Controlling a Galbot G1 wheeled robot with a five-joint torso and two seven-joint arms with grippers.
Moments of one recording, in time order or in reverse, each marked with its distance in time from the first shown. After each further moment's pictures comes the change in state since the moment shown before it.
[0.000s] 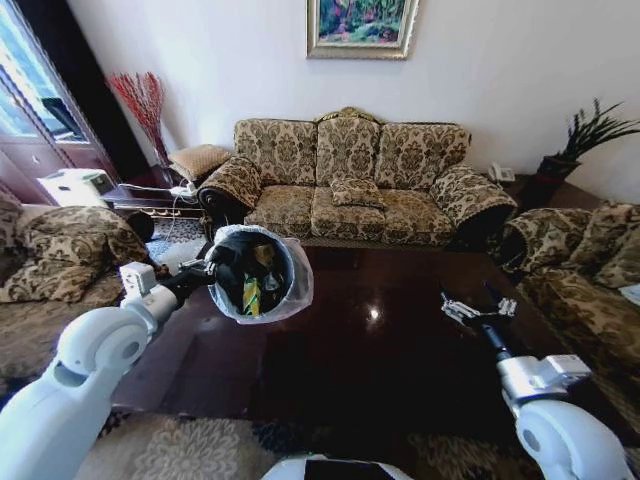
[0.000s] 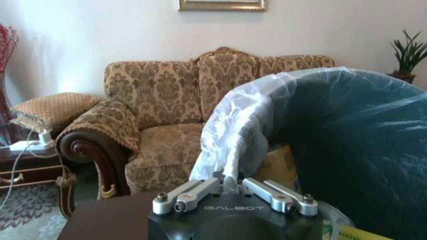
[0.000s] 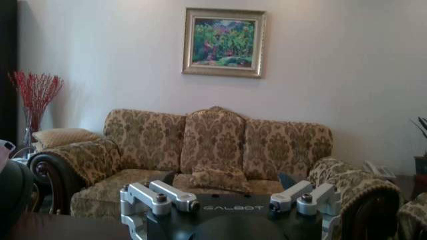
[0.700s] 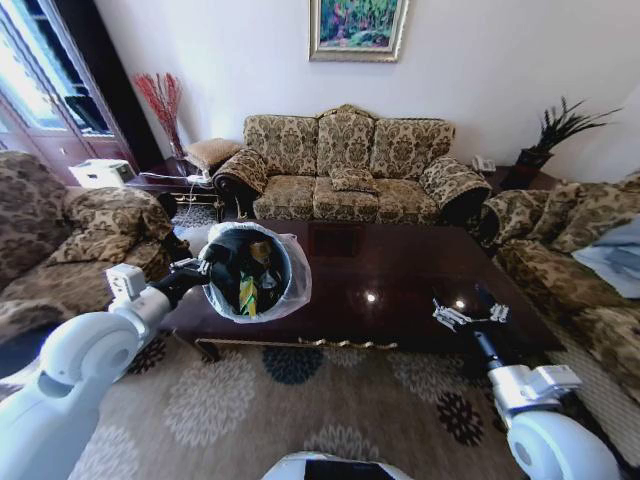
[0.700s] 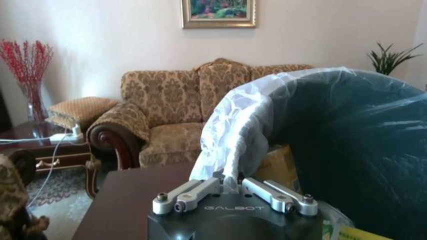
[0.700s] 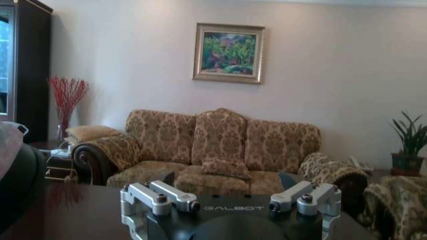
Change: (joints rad) left arm 0.079 -0.007 -0.086 -0.062 -0.023 -0.015 -0.014; right arm -0.062 0.056 -0.045 0.044 -0.080 0.030 -0.001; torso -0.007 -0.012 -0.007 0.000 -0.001
